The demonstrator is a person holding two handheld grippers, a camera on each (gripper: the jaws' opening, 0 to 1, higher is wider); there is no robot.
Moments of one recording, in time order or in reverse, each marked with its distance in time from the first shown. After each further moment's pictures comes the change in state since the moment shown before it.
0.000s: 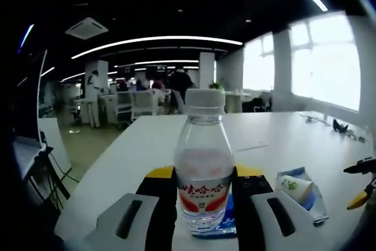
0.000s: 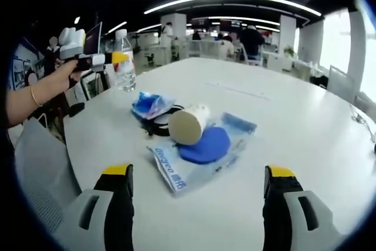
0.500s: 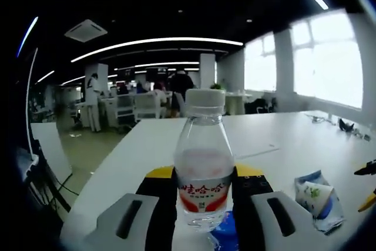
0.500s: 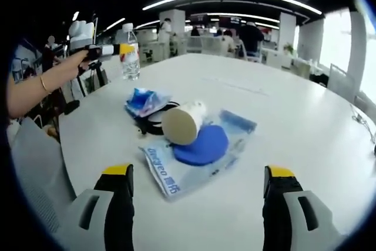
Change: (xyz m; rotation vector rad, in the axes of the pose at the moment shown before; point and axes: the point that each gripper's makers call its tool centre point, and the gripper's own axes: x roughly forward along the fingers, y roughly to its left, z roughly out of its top) left arm 0.049 0.028 0.004 0.033 -0.007 0.002; right arm 0.023 -0.004 -0.006 -0.013 0.047 -0.004
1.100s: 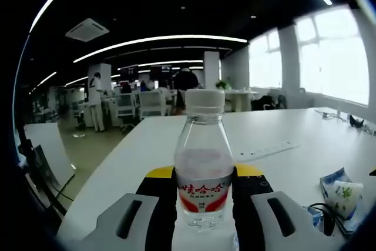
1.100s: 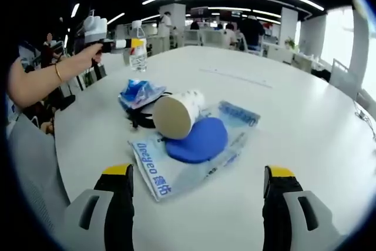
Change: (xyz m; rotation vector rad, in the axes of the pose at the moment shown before) left arm 0.062 0.034 -0.022 0.007 0.011 0.055; right arm 0.020 -0.010 -0.008 0.039 0.011 0.005
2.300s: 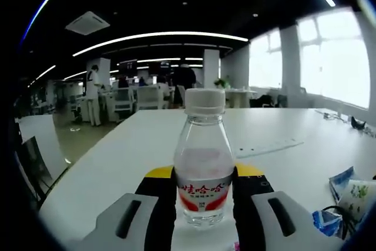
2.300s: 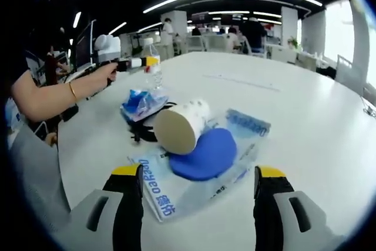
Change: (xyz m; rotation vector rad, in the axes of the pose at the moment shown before) left arm 0.035 -0.021 -0.029 -0.046 0.008 -0.029; right arm 0.019 0.008 0.015 0.019 -0.042 0.057
